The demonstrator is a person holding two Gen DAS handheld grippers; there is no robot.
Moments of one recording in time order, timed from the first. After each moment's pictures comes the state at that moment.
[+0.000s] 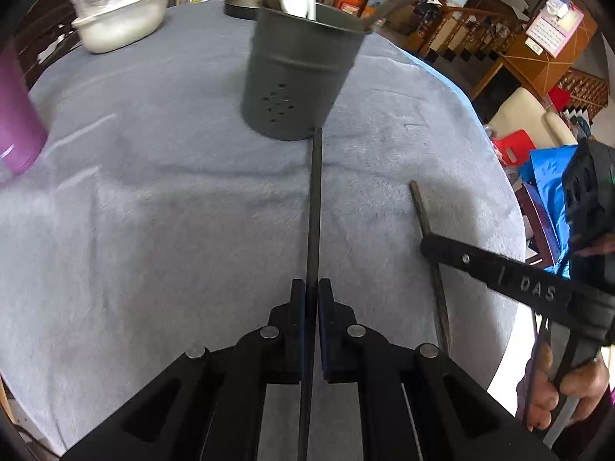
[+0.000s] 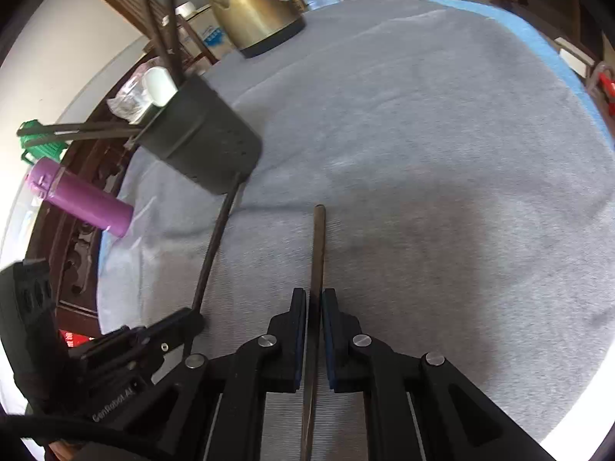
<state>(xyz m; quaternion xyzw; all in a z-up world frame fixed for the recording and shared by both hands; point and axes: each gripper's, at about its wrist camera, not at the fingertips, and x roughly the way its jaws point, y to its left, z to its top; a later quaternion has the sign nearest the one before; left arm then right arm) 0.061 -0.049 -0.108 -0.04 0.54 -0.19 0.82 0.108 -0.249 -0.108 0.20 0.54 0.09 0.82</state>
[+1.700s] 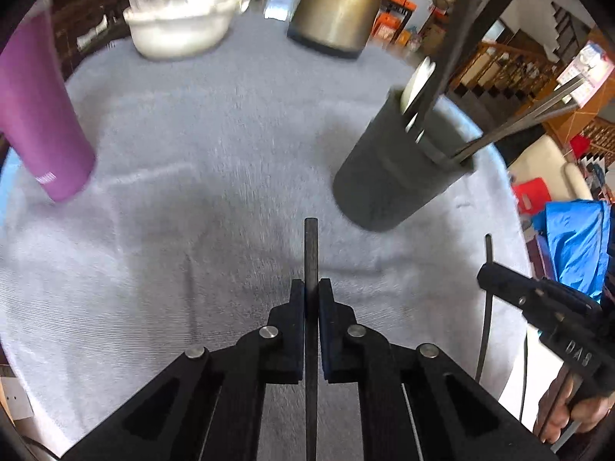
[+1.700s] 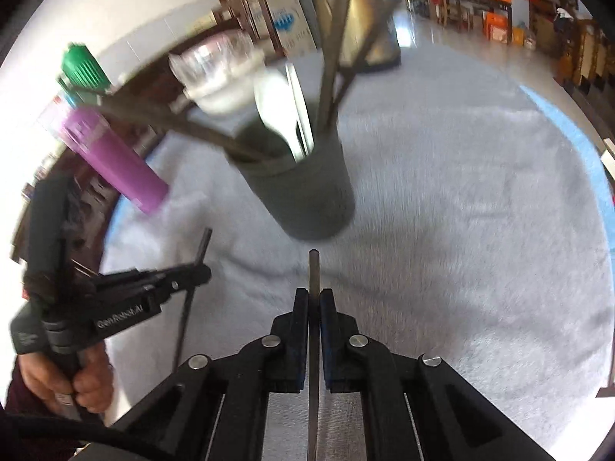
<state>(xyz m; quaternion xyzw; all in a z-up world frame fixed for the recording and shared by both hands) 0.130 0.015 -0.073 -0.09 0.53 -0.15 0.83 0.150 -0.190 -0.048 0.07 0.50 0.16 0.85</state>
